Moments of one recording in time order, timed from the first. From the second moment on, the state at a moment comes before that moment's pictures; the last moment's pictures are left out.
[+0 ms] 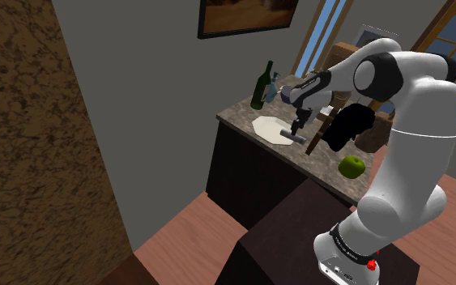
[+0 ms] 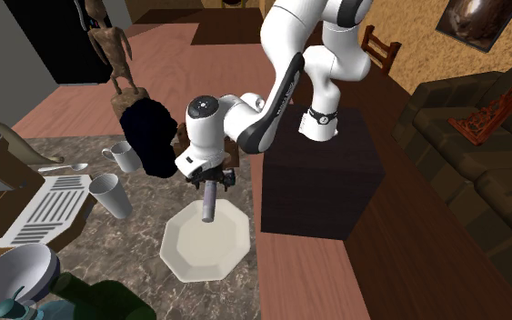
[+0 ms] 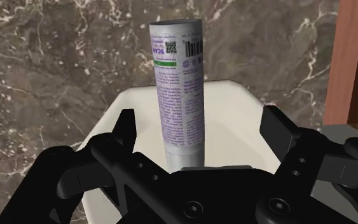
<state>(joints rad) -0.33 0.48 -0.36 -1.97 0.04 2.41 -0.78</state>
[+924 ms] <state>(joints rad) -0.37 0.61 -0.34 -1.92 0.07 2.48 -0.80</state>
